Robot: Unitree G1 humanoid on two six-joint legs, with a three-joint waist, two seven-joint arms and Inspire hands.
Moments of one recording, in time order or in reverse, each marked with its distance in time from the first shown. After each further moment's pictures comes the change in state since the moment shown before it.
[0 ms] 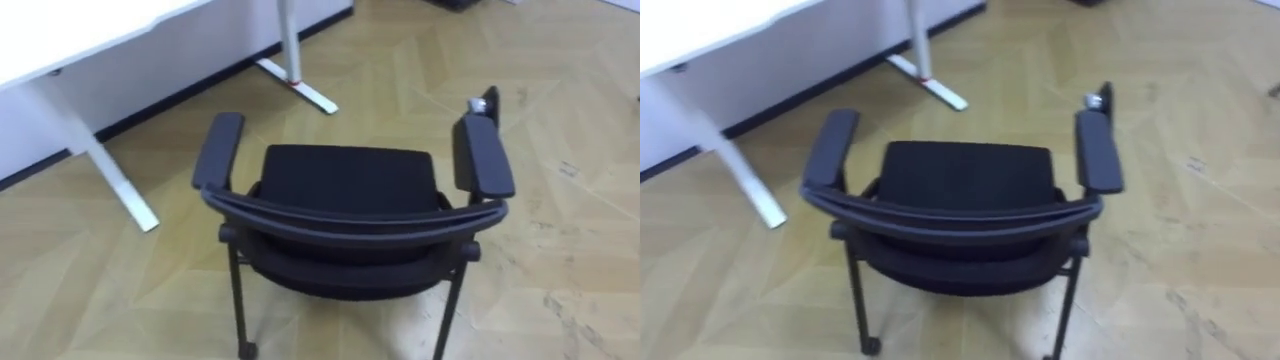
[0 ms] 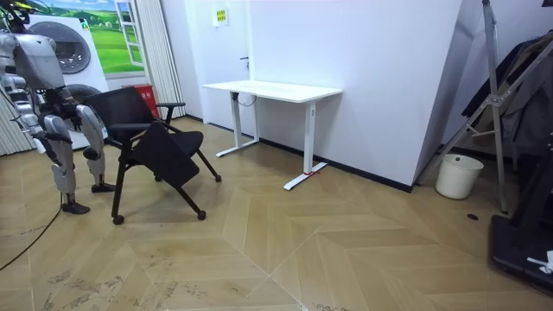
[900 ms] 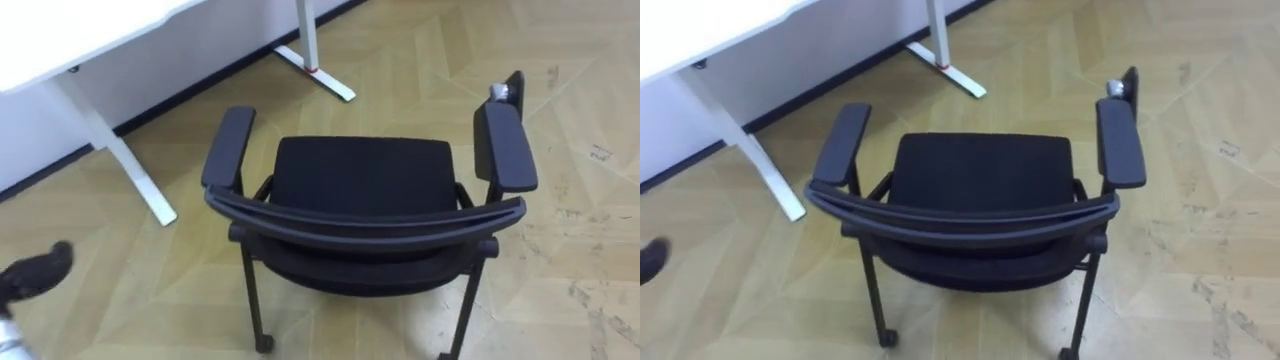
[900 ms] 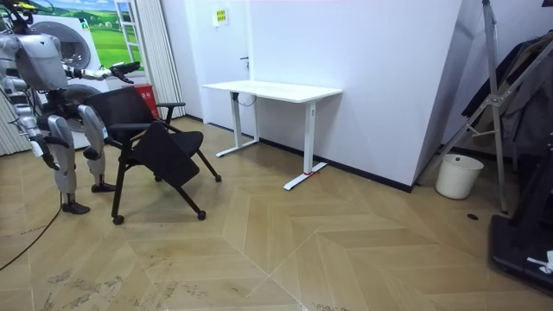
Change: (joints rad) left arm -0.092 0.074 -0.219 -1.251 0.964 -0.136 0.383; right arm 0.018 -0.032 -0.017 -0.002 -0.126 -0.118 -0.014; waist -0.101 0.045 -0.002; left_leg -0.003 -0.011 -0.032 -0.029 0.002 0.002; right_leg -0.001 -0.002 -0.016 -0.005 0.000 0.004
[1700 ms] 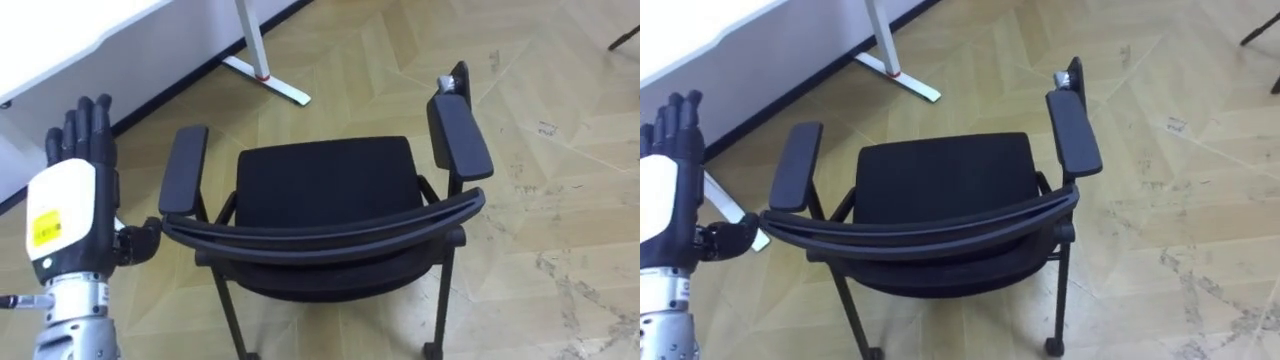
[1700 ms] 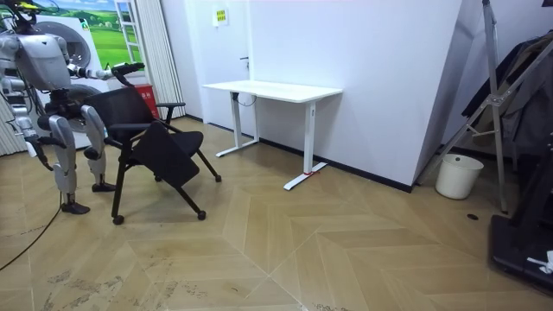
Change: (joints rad) left arm 0.004 0.068 -0.234 -0.064 0.356 0.053 -0.080; right arm 0.001 -0.003 0.000 0.030 0.027 0.001 0.031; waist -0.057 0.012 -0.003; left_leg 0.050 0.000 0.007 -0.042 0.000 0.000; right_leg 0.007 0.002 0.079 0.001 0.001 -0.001
